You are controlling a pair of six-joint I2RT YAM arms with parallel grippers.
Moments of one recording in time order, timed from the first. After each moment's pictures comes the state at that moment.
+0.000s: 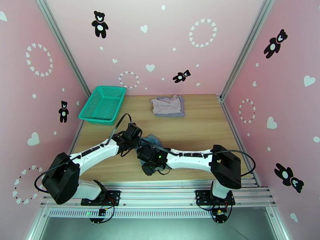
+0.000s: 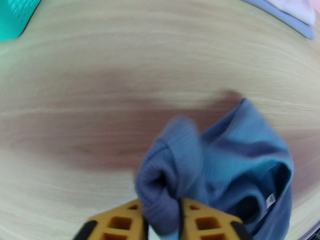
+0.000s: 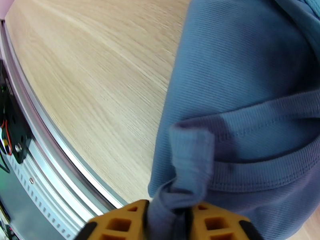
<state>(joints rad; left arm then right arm) -0.63 1.42 0.83 -0.48 -0.20 -0.66 1.22 1.73 1.12 -0.57 0.01 0.48</state>
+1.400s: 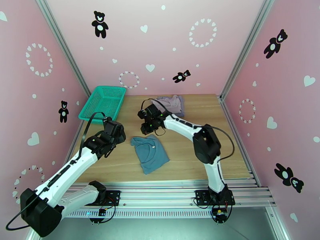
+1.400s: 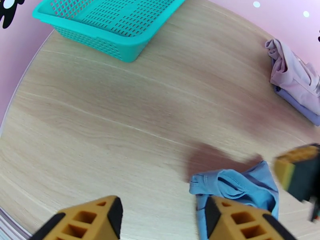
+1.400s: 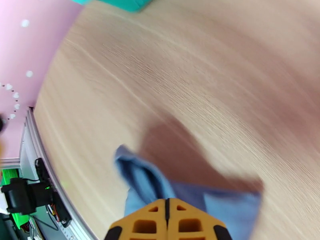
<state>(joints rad) -0.47 1.06 0.90 -0.76 -0.38 -0.74 0.76 2.17 1.76 -0.62 -0.38 0.22</state>
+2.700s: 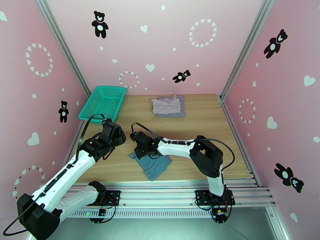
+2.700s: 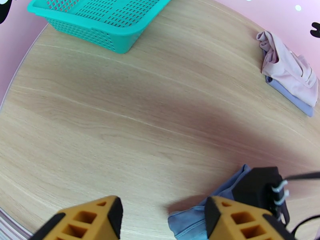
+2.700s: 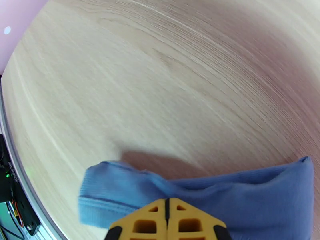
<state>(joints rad) -0.47 1.02 0.88 -0.78 -0.33 -0.74 1.08 1.96 1.30 -0.28 -0.01 0.34</state>
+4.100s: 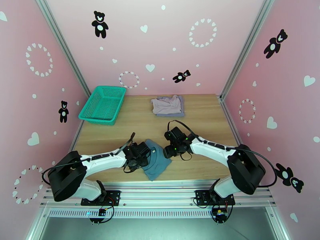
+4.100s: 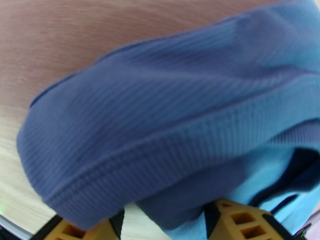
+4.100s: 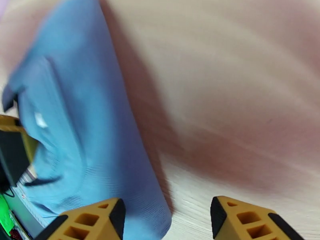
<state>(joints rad) -0.90 1.49 0.75 -0.60 -0.09 -1.22 0.72 1.55 0.83 -0.50 -0.19 0.36</state>
